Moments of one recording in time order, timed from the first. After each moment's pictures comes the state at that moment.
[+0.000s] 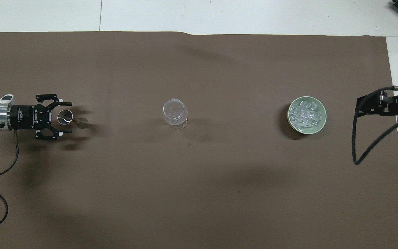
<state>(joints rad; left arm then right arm) 0.40 0.53 -0.07 -1.81 -1.02 1.67 -0.74 0.01 0.01 0.02 -1.52 -0.04 1.50 0.24</state>
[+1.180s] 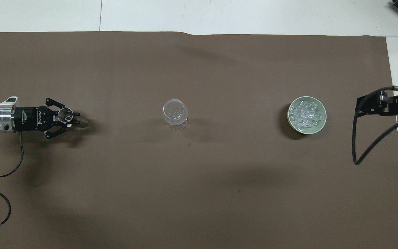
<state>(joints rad) 0.39 0.53 -0.07 -1.83 -1.05 1.68 -0.71 0.01 0.01 0.02 -1.52 -0.04 1.50 0.24</state>
